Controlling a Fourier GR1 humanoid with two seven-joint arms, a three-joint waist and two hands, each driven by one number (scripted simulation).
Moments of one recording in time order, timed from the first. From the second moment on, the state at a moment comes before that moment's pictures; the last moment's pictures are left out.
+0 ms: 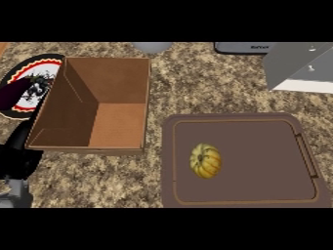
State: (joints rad) left arm -0.05 0.28 0.00 -1.69 0.09 0.00 0.16; right arm -0.77 -0.46 -0.11 -1.68 0.17 -0.48 0.62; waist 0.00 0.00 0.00
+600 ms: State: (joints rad) left arm -0.08 0.27 -0.01 -1.70 0.08 0.00 0.17; right arm -0.80 -0.84 0.08 -1.34 0.66 -0.27 0.50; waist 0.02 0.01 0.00
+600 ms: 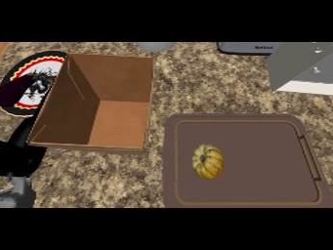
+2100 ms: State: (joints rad) left arm -0.09 0.25 0.03 -1.68 0.07 -0.04 0.19; right arm -1.01 -0.78 0.00 -0.72 0.72 -0.13 -0.02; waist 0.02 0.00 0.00
